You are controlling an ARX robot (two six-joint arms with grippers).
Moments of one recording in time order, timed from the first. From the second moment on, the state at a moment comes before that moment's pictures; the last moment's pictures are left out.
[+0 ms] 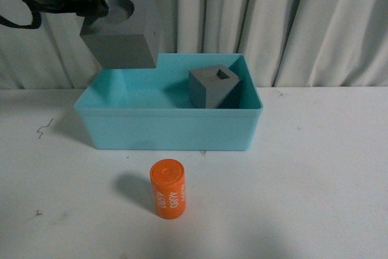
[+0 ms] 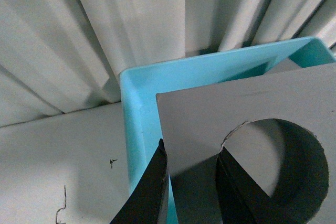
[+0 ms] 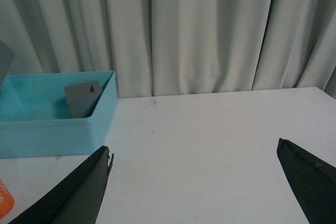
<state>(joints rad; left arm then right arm) -0.15 1.83 1.32 0.04 -0.02 0.06 0.00 0.00 0.01 0.00 0.00 0.01</state>
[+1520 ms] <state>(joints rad) -0.13 2.17 1.47 0.08 -0.14 0.25 0.00 0.00 0.01 0.00 0.00 0.01</state>
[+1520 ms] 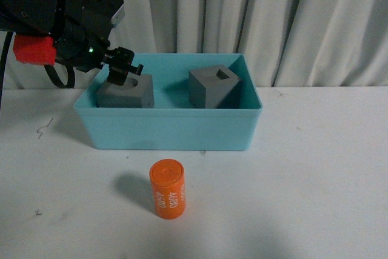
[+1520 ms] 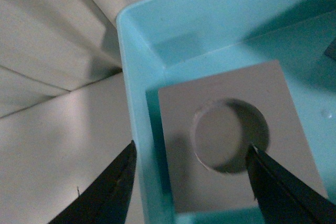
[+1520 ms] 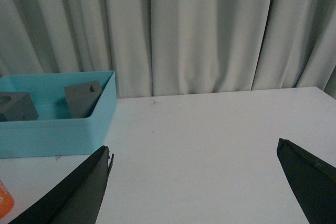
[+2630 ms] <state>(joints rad) 0.00 0.39 0.01 0.40 0.00 -0.02 0.00 0.00 0.01 0.00 0.00 0.01</state>
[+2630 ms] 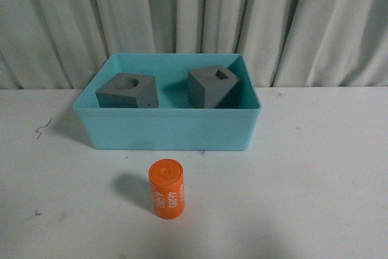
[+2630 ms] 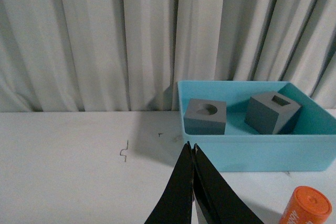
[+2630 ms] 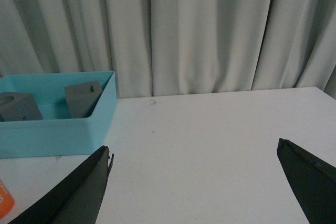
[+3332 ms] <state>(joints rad) 0.00 0.03 0.01 -0.01 0.00 -0.02 0.00 0.00 0.01 0.00 0.00 0.01</state>
